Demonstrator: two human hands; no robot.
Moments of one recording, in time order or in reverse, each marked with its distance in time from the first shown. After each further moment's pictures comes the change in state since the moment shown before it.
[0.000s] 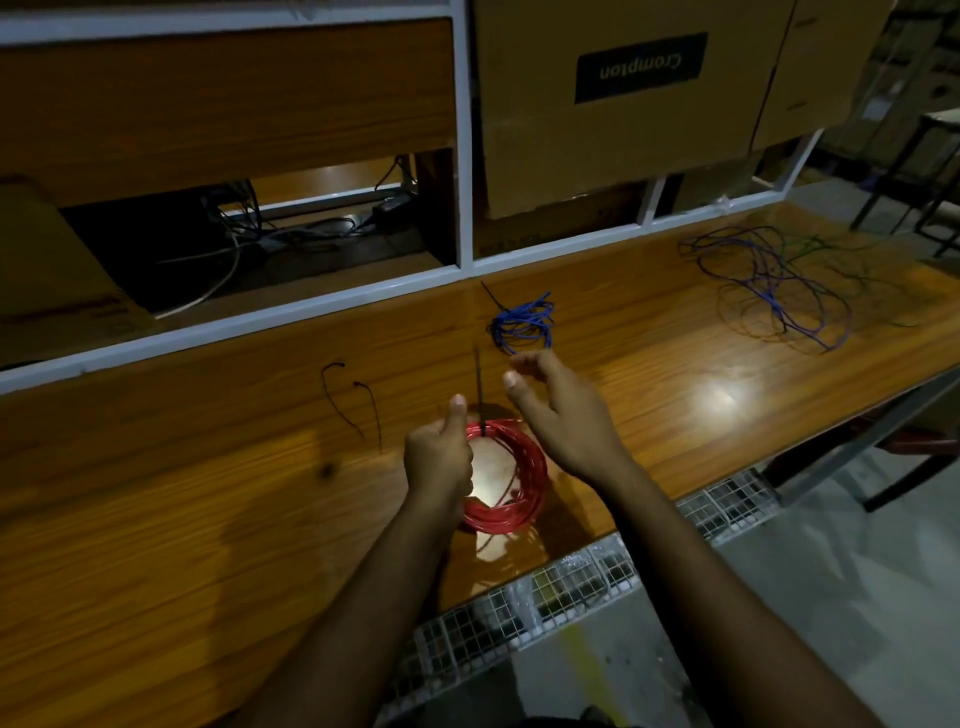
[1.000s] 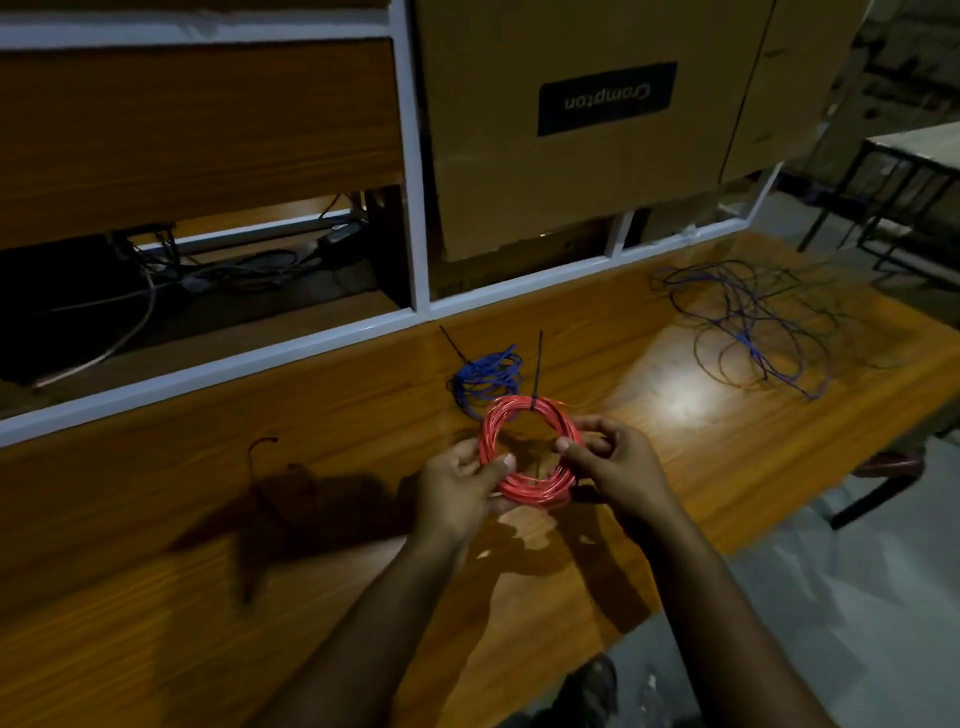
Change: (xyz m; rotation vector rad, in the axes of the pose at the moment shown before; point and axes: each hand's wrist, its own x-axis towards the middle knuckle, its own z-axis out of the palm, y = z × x) left_hand 0.056 0.025 0.070 -0.111 -0.396 -0.006; right_hand 0.059 0.104 -0.038 0.665 0.095 0.456
